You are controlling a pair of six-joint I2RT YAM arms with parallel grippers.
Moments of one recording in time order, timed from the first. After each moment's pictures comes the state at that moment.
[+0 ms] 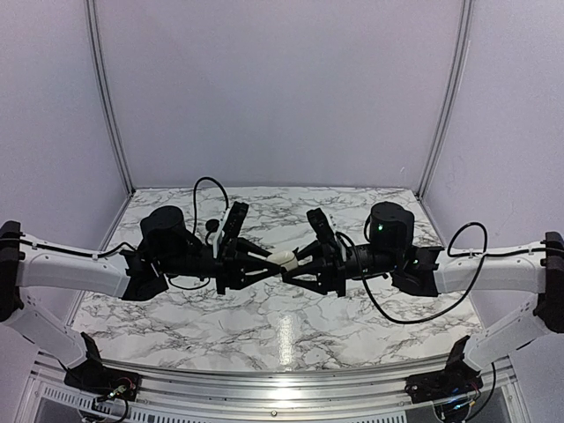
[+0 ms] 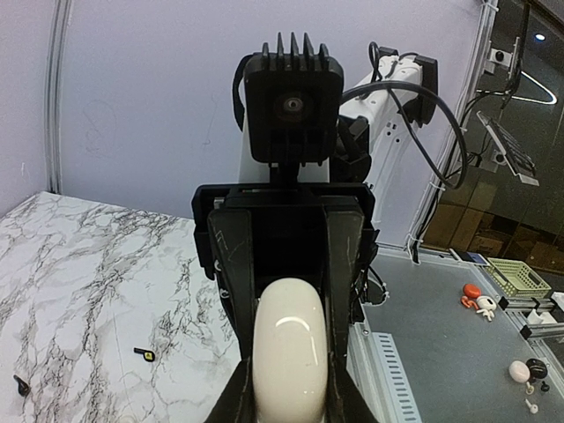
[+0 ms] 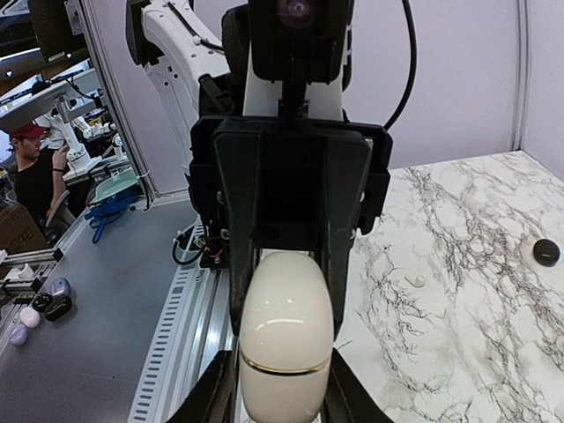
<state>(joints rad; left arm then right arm) -0.93 1.43 0.72 0.70 0.67 -0.22 0.89 1.34 0.75 0.44 -0.76 0.09</state>
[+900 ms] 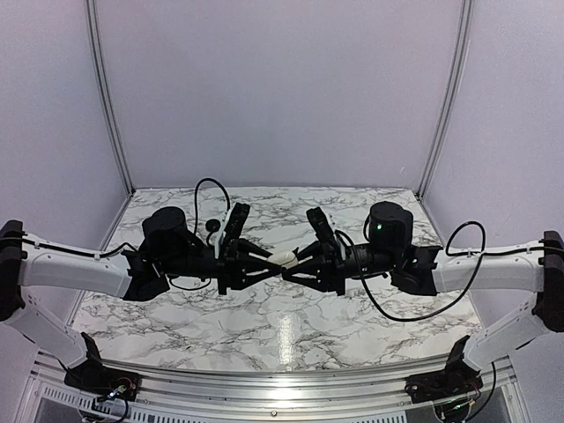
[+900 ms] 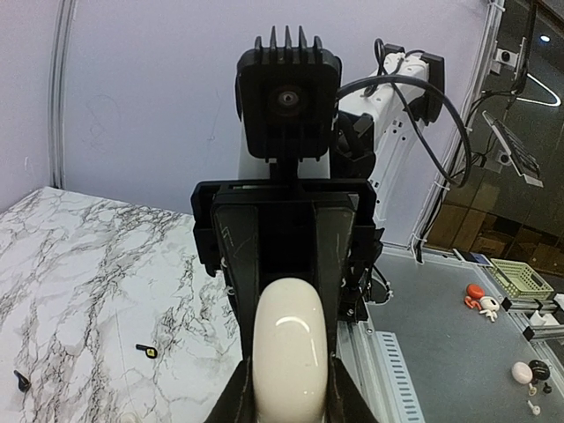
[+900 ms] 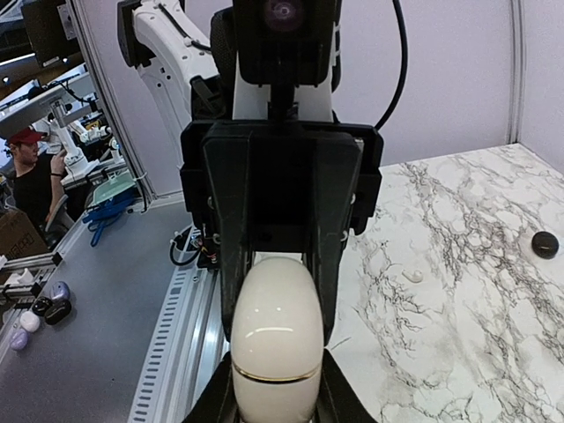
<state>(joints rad) -0.93 1.44 0.72 0.70 0.67 -0.22 0.88 1.35 0.75 0.44 -0.76 0.11</state>
